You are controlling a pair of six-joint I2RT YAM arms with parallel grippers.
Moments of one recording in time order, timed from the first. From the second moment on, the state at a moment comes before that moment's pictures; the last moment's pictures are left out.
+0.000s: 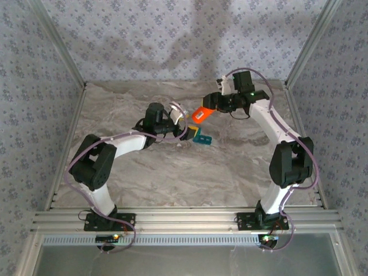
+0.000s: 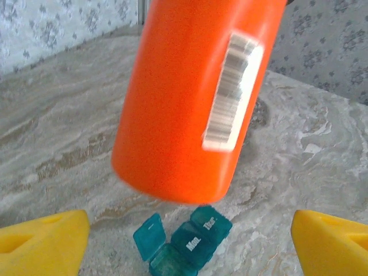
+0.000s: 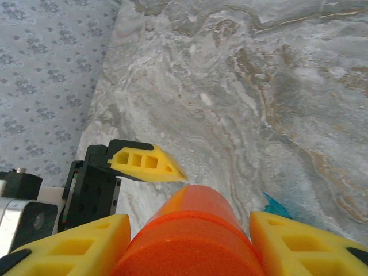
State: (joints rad) left arm -0.56 1.76 1.02 0.40 0.61 0.05; right arm 0.26 1.74 1.54 -0.60 -0.67 0.33
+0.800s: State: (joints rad) left arm -0.57 1.76 1.05 0.44 0.66 0.05; right arm 0.32 1.75 1.50 -0.56 -0.74 0.38
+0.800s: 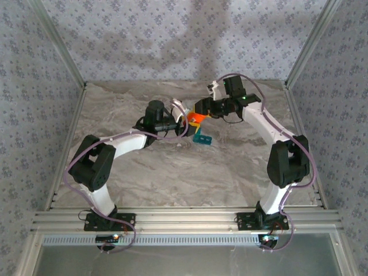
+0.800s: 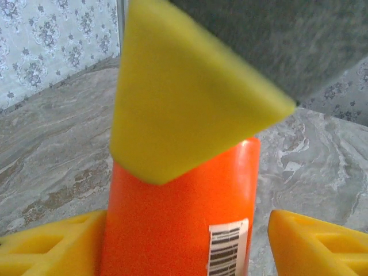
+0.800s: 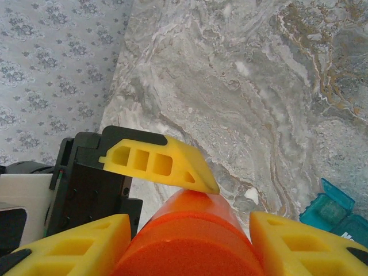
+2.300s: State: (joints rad) left arm -0.56 1.80 1.05 0.43 0.70 0.02; right arm 0.32 1.75 1.44 -0.47 -0.78 0.50
